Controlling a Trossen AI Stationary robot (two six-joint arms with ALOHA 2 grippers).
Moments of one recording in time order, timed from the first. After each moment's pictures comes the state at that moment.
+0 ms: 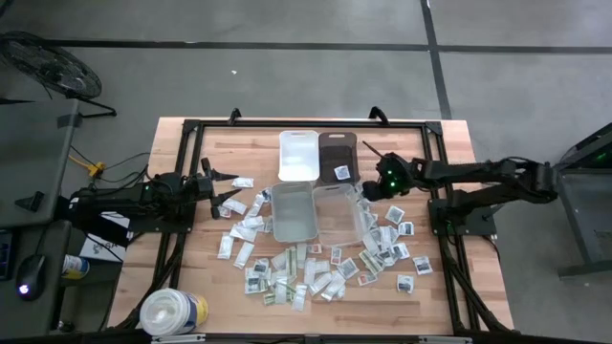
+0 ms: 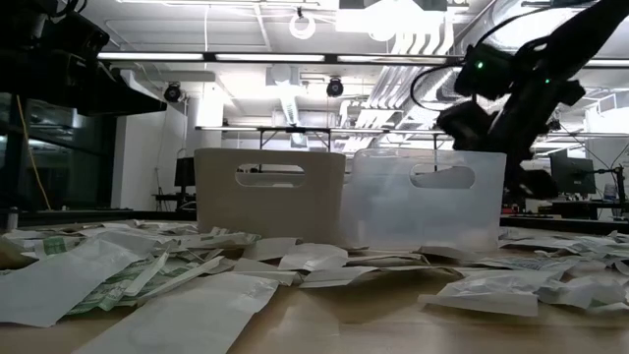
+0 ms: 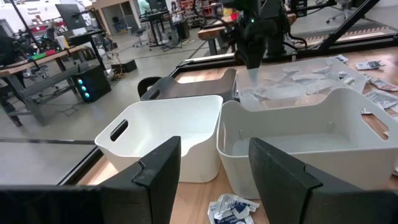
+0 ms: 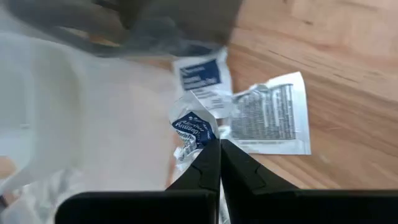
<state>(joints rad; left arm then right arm) 0.02 0.01 0.09 -0.18 -0.28 0.19 -0.38 1.18 0.44 -0.22 -0.22 0.96</state>
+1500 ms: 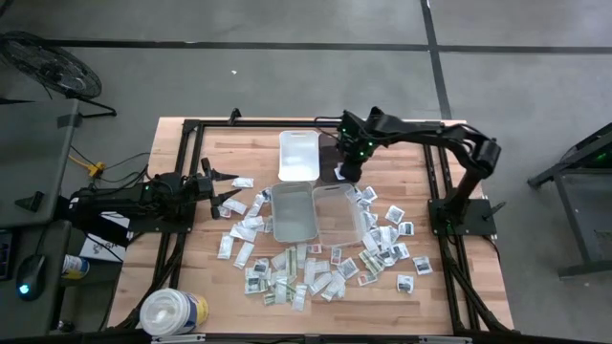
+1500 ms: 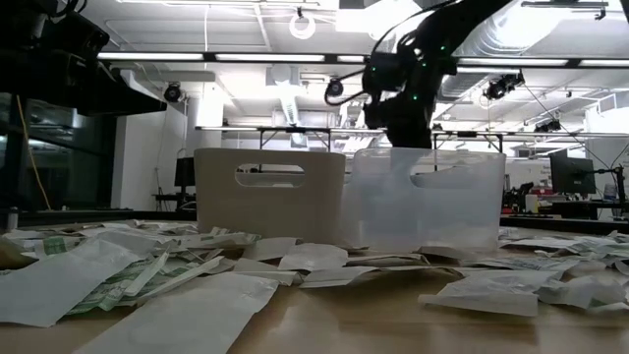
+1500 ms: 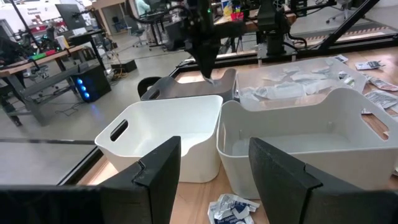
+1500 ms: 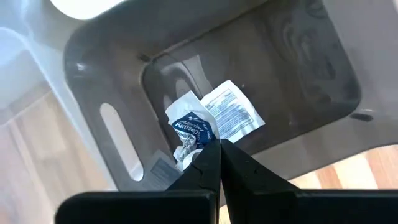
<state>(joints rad) 0.02 0.01 0.09 -0.18 -0.28 0.19 -0.52 1.74 1.25 -0.78 -0.18 -0.05</state>
